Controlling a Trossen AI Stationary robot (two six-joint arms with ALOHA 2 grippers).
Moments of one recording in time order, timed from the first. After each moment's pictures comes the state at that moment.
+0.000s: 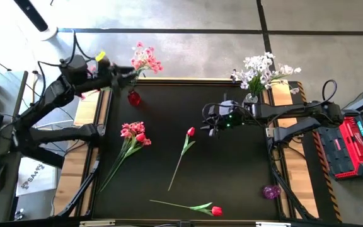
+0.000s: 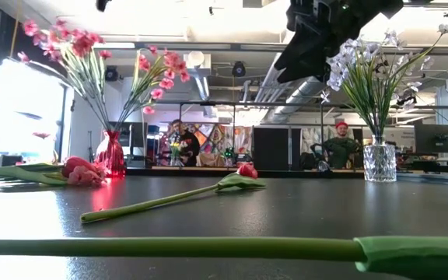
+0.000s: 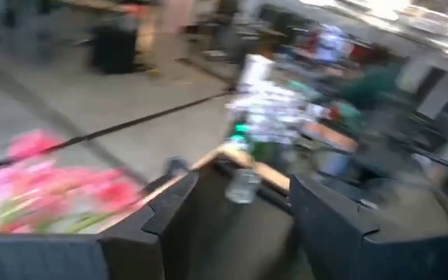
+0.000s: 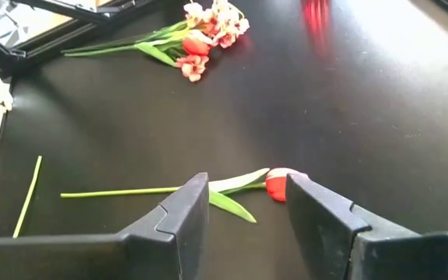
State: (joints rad) left arm 0.56 0.84 1.16 -0.42 0.15 -0.28; right arm -0.07 1.28 0.92 -0.31 -0.01 0.34
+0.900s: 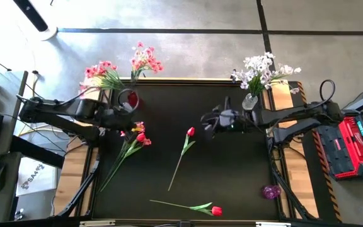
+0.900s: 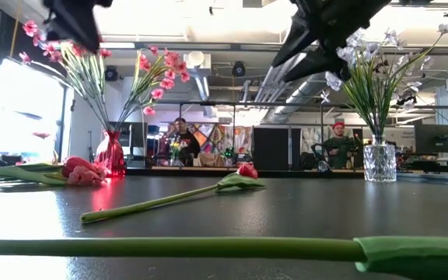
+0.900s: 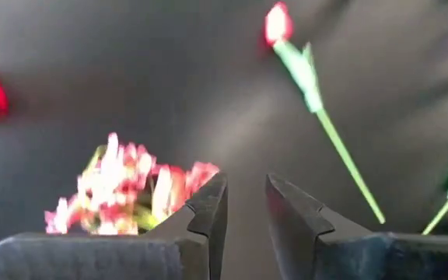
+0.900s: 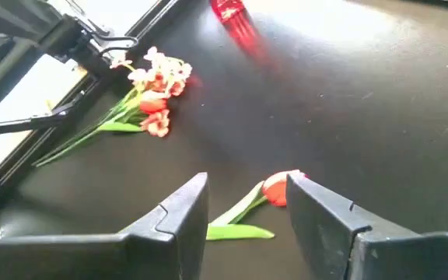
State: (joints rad) left arm -0.13 1.03 1.07 -1.09 -0.23 -0.82; right arm 0.07 1.28 0.92 -0.31 0.33 0.82
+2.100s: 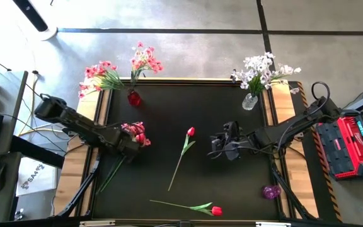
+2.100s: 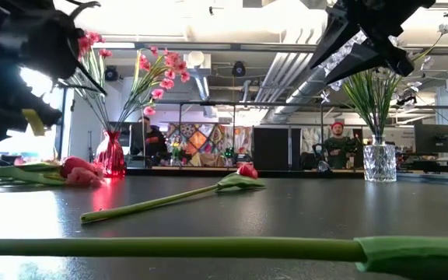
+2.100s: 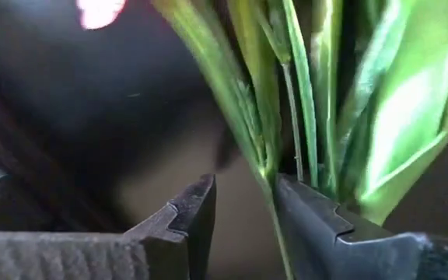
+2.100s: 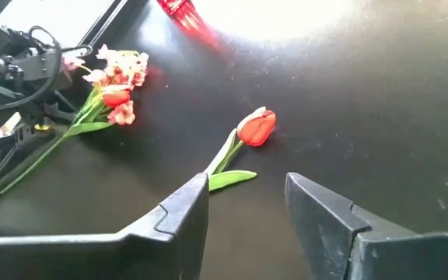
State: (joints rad) left arm -0.31 1.36 0.60 -1.00 0.03 -1.23; right arm 0.40 1.30 0.91 -0.56 0.69 1.32
